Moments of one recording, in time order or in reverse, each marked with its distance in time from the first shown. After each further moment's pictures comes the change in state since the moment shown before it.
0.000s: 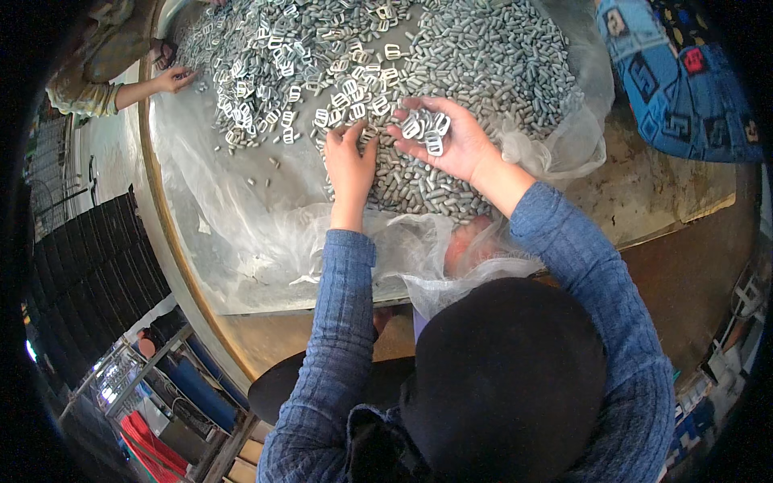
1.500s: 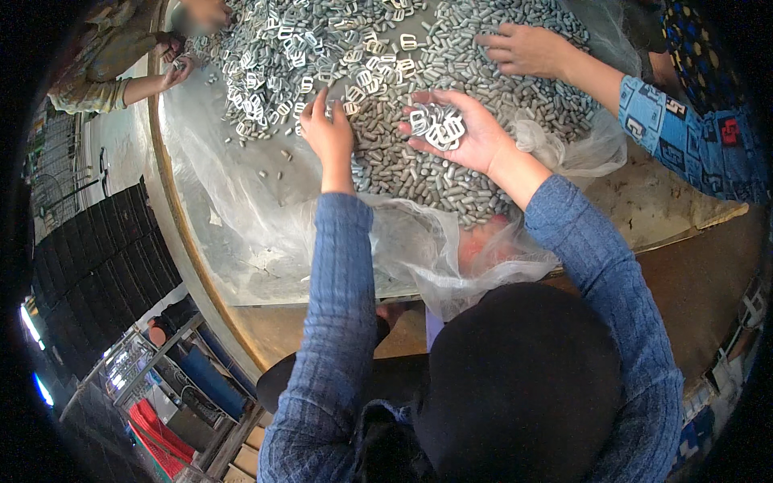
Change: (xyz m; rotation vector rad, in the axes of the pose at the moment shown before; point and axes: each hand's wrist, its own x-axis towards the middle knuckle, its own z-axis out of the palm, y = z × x) left_hand 0.047 -0.053 0.012 0.069 0.187 -0.170; right_hand 0.017 0.000 -0.010 0.014 -0.126 0.088
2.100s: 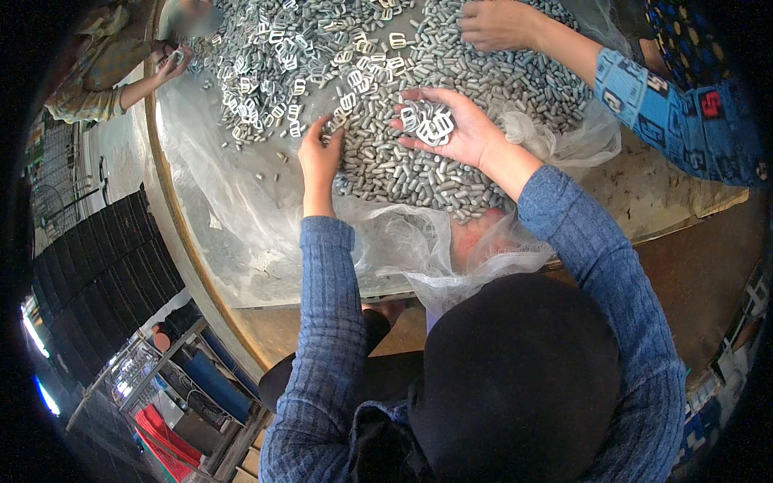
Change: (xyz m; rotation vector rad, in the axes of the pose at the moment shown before) left_hand -0.013 -0.029 -0.025 -0.036 -0.308 0.021; right_hand -0.002 -0.004 -0.002 -0.028 0.039 -0.018
